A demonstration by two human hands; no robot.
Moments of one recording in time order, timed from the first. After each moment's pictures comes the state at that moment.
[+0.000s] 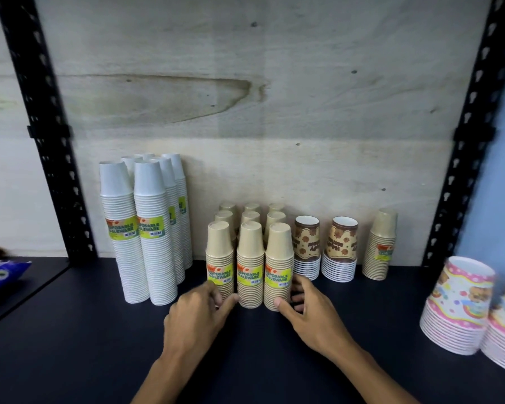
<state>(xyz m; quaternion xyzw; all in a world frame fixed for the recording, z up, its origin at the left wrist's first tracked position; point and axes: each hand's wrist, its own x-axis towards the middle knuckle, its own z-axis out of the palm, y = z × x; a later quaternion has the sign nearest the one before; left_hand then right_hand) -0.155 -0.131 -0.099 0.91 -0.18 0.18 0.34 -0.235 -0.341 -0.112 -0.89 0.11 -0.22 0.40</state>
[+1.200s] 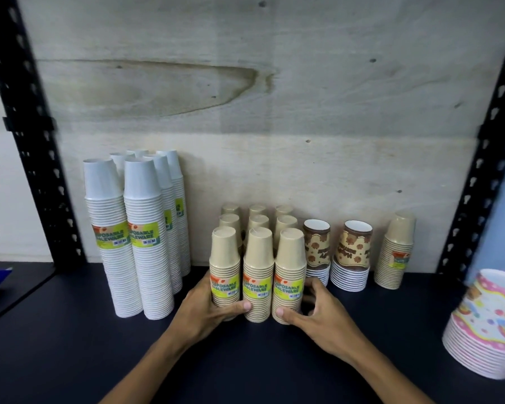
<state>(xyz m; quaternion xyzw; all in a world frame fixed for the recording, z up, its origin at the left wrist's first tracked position) -0.091 -0.141 -0.101 0.81 -0.33 -0.03 0.49 -0.215 -0.357 -0.106 -0.85 0.11 -0.17 0.48</state>
